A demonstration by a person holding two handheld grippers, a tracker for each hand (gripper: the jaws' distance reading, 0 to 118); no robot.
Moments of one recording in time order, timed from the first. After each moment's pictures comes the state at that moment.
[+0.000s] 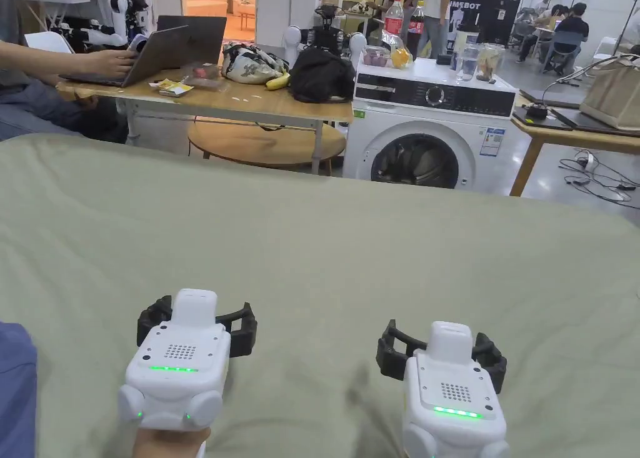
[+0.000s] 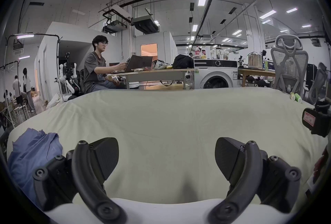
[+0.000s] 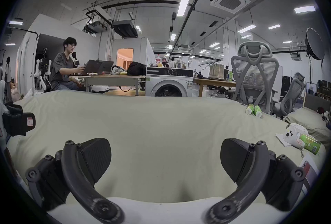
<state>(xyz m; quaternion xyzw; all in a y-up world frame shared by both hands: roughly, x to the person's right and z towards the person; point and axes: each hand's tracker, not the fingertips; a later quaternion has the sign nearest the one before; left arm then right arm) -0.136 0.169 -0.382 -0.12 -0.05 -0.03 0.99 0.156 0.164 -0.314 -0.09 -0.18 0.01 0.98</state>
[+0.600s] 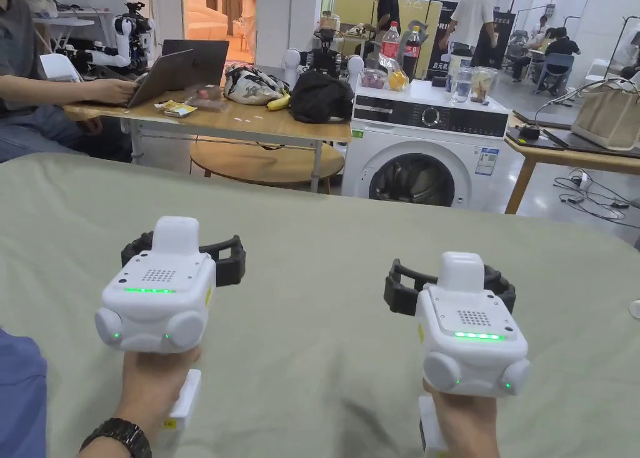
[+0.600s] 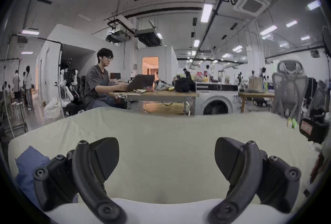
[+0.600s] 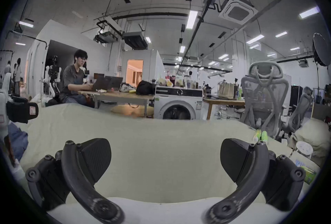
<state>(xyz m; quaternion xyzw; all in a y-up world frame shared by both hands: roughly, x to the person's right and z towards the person) -0.167 0.287 -0.402 -0.05 -0.05 0.02 1.00 0.162 0.276 -0.337 -0.02 -0.14 0.02 0.99</state>
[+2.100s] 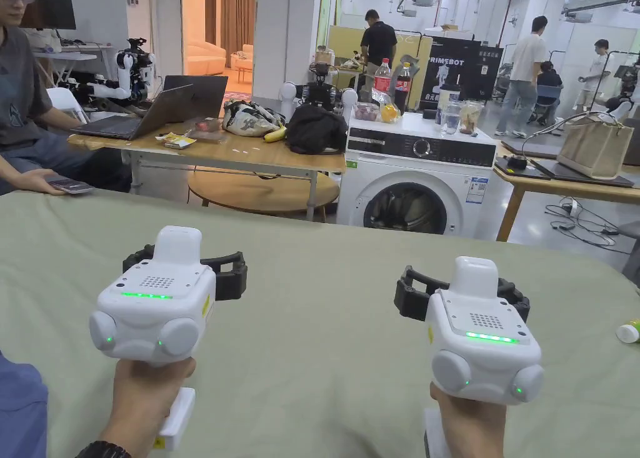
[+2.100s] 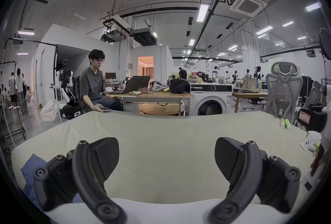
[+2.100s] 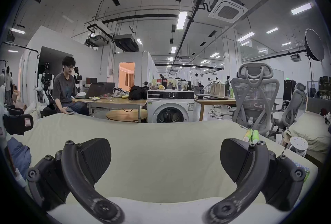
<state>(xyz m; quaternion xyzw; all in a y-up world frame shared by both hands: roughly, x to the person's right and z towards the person) -0.166 0.314 -0.383 -0.07 -0.08 0.00 0.99 0.168 0.311 -0.312 -0.03 -0.17 0.00 0.99</state>
